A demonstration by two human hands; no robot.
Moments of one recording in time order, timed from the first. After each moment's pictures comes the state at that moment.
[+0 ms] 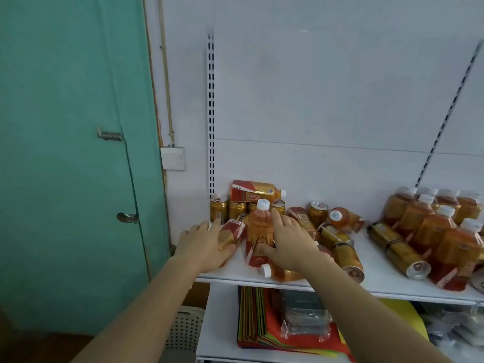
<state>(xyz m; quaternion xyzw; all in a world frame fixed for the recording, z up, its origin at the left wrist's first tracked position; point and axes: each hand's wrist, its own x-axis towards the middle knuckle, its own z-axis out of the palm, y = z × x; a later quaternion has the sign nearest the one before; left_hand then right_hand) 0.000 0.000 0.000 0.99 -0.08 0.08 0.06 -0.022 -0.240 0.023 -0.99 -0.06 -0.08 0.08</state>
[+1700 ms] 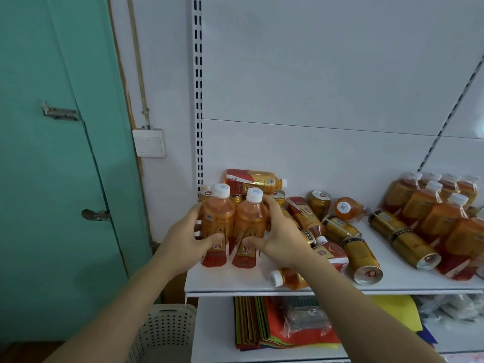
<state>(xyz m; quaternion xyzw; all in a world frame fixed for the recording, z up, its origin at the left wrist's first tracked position) 0.047 0.043 -0.012 0.86 -0.18 0.05 0.47 0.024 -0.216 0.001 -0.91 -0.08 -0.09 0.39</state>
